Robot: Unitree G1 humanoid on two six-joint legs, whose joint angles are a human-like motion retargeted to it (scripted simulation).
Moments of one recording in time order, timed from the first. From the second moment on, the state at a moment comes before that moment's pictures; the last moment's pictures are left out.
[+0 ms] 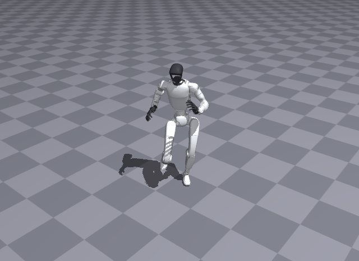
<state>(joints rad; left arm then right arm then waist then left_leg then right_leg) -0.21 0.55 -0.06 -0.21 0.24 -0.52 0.55 0.55 -0.47 -0.04 -0.08 -0.28 -0.53 -0.45 -0.48 -0.02 0.33 -0.25 -0.20 -0.04 0.55 -0.29 0.02 -0.55 -0.31 -0.03 1.67 -0.12 0.12</state>
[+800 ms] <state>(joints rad) 0.00 0.28 -0.37 0.10 -0.20 -0.36 -0.32 -0.06 -0.26 0.13 0.55 0.33 -0.46 -0.17 -0.05 0.22 0.22 -0.22 0.40 0.21 0.84 -0.60 -0.08 0.14 0.07 -0.43 0.19 -0.21 0.18</state>
